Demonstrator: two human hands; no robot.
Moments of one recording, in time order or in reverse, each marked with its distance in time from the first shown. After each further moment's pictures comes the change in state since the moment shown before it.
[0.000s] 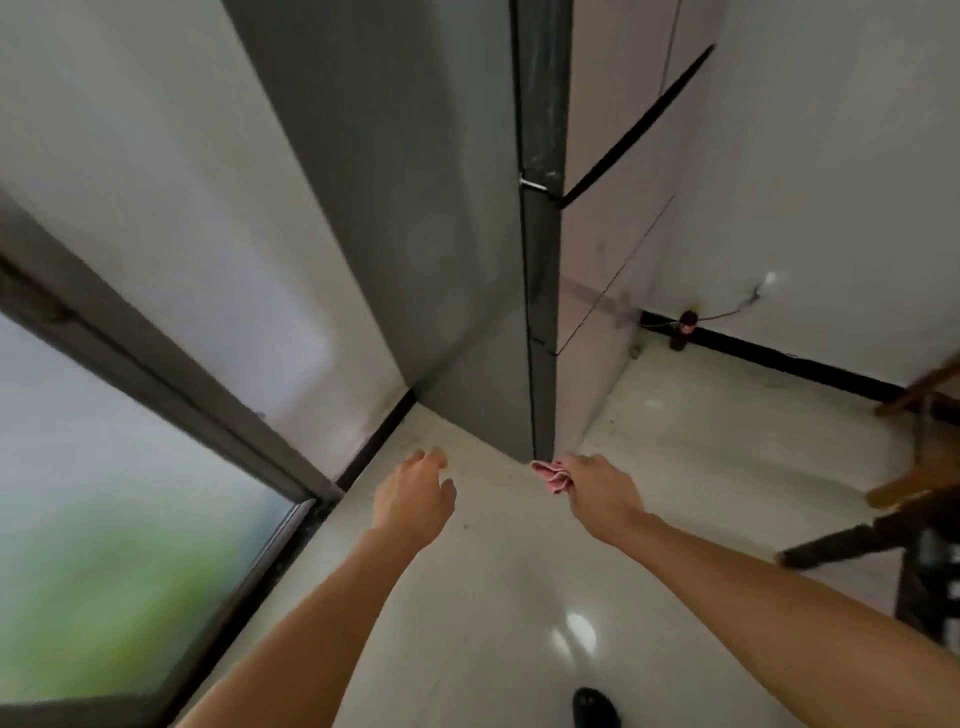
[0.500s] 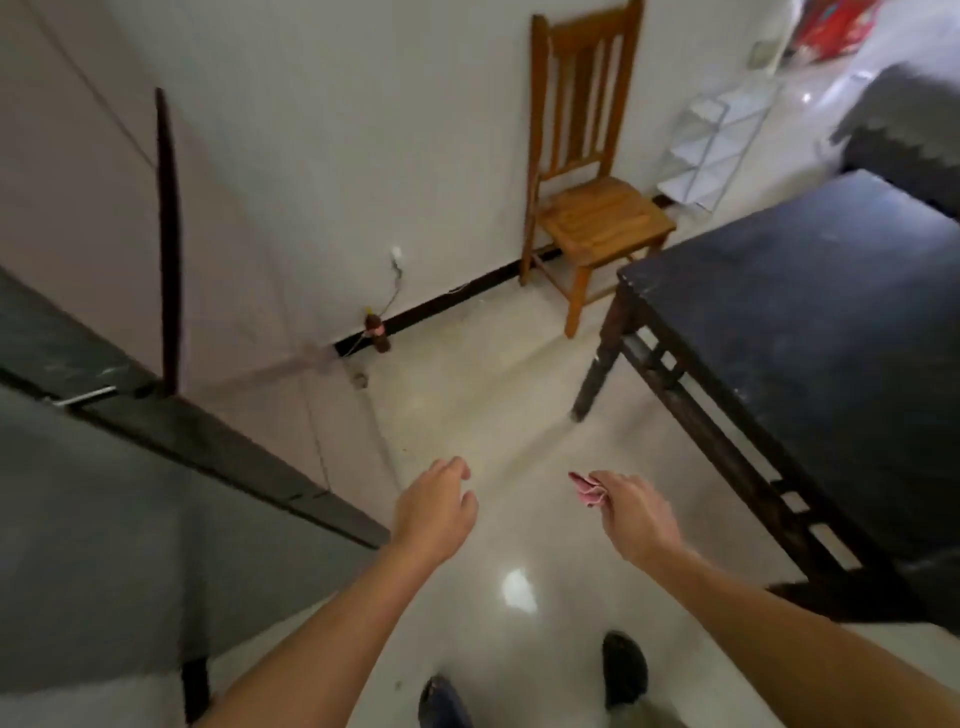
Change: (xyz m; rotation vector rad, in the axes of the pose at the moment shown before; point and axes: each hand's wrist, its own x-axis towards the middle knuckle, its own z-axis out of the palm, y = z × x) left_hand 0.180 0.185 0.074 0.096 -0.406 0.997; right_hand -0.069 0.092 0.034 0.321 0.522 1.011
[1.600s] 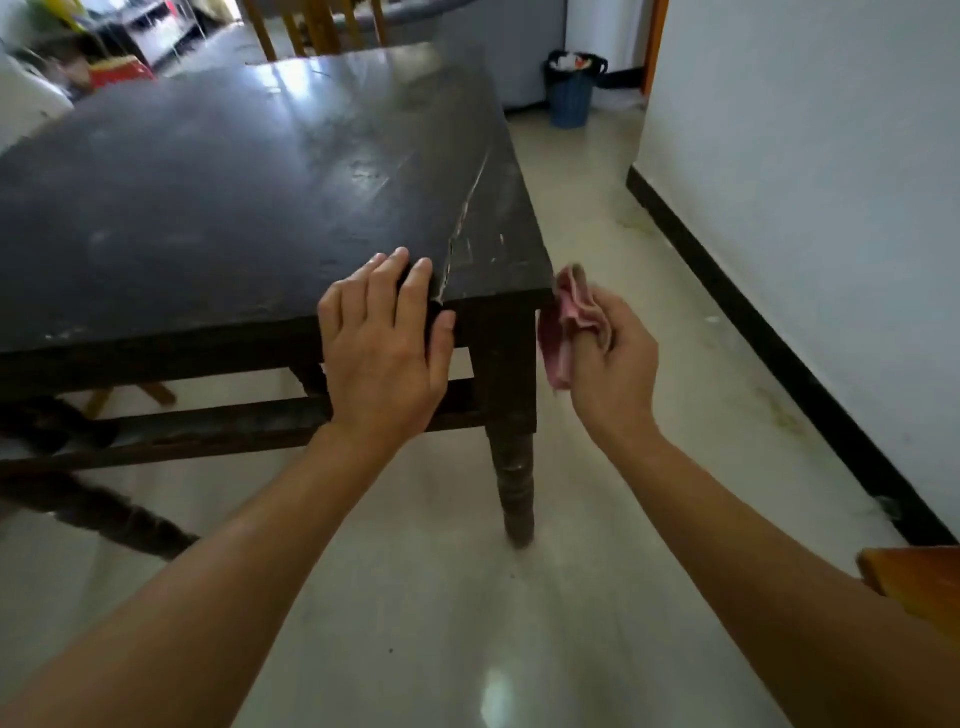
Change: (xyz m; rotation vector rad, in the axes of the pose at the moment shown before) left_hand 0.107 0.370 0.428 -0.041 0.575 1.544; right_hand -0.100 0.401 0.083 0.637 1.561 0.650
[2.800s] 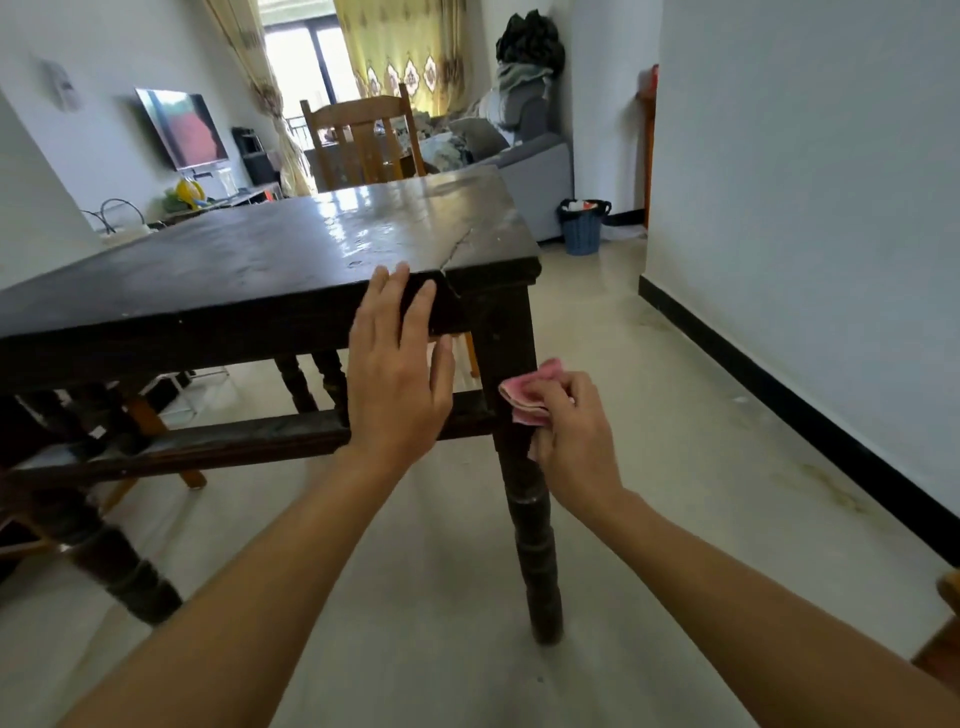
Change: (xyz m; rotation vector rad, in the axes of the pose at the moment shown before) left_hand -0.052 0.013 0.009 -0.112 0.267 0.028; right_hand -0.054 0.106 0.025 -0.339 -0.037 -0.563
